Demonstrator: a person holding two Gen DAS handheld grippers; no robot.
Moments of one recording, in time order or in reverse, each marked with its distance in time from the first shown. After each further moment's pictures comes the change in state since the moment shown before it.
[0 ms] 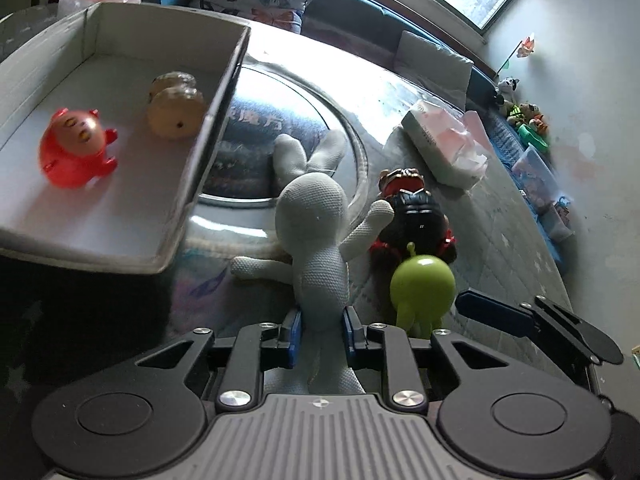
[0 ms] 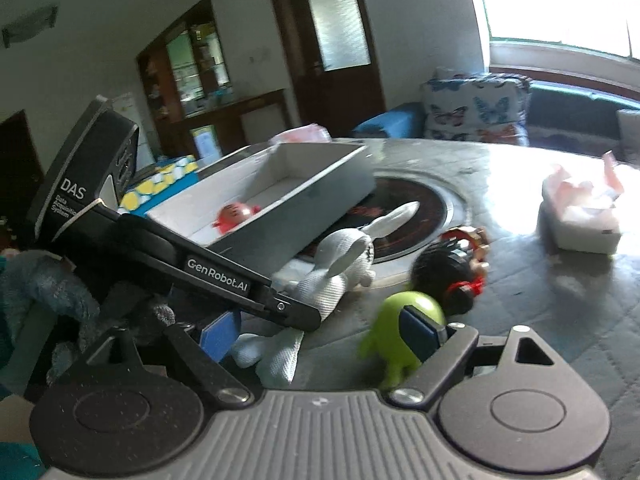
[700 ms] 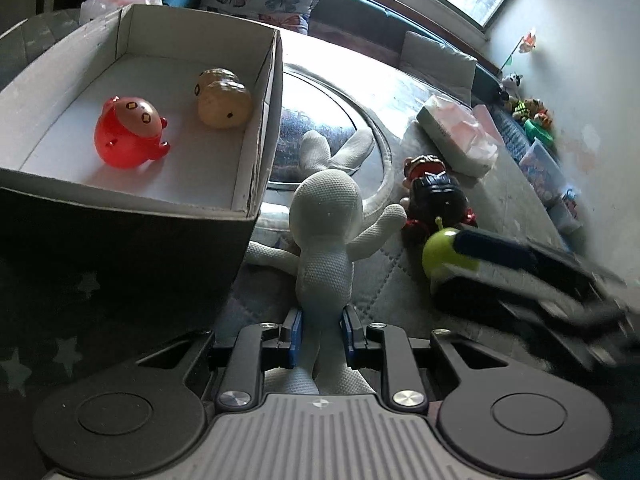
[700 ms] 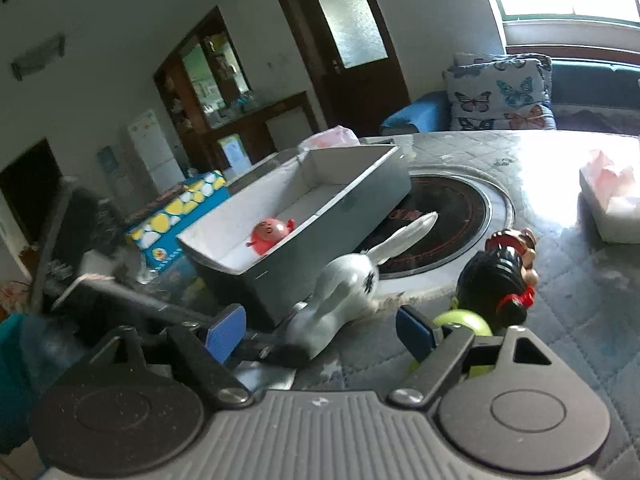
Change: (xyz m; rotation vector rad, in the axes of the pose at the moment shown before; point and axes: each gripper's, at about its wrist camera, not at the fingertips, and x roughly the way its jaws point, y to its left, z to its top) left arm -0.021 0.019 -0.019 0.037 -0.013 0.038; right arm 0.030 0.000 0.023 0.069 0.009 0.082
